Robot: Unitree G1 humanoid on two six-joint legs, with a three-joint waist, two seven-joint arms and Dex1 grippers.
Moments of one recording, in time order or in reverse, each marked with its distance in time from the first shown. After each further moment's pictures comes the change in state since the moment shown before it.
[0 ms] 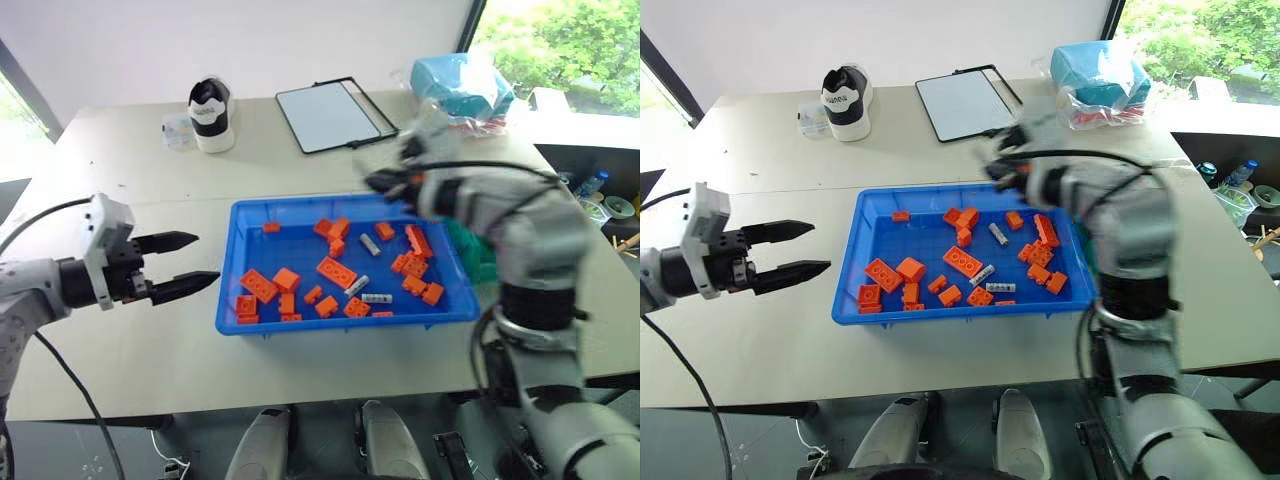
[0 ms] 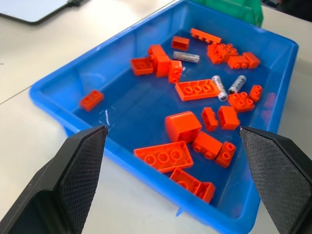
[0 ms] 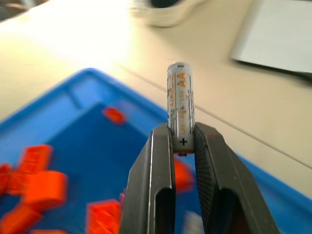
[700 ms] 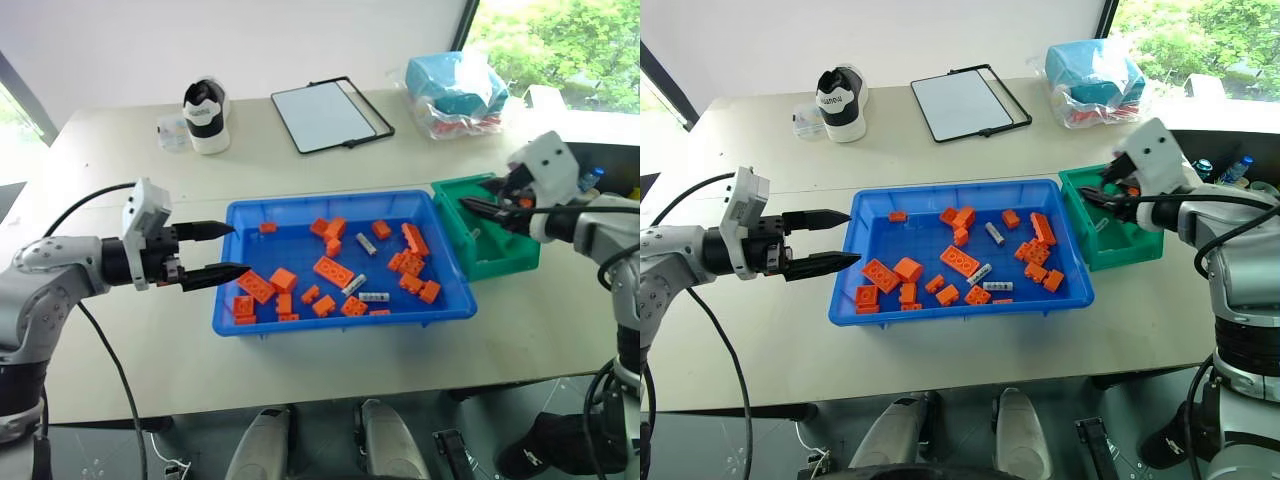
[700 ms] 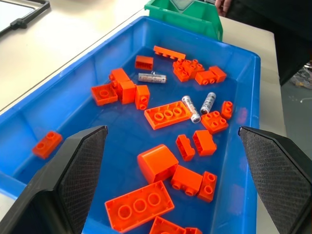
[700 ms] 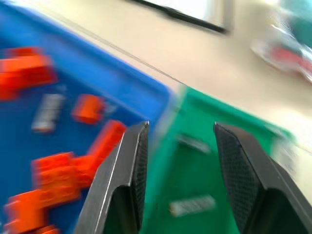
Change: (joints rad) left arm -0.185 -0.040 -0.159 0.072 0.018 -0.009 -0.046; right arm 0.247 -0.384 0.004 -0.011 0.114 -0.377 0.203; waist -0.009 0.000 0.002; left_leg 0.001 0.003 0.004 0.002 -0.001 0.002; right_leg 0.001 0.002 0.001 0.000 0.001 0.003
